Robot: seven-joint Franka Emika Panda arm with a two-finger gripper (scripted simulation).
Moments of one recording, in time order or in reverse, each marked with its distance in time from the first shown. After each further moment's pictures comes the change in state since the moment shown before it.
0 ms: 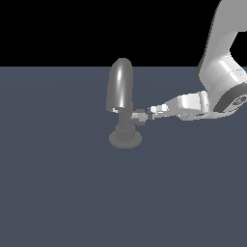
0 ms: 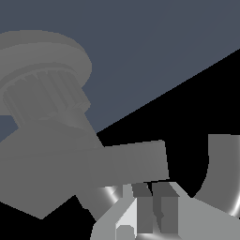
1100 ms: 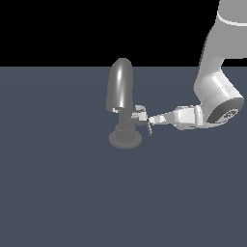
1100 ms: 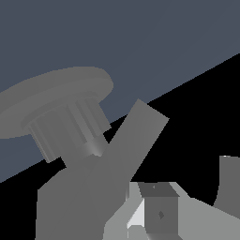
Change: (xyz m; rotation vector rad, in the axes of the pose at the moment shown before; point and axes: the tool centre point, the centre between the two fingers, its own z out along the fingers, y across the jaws) arm 0.032 -0.028 0.000 -0.029 0.000 -0.035
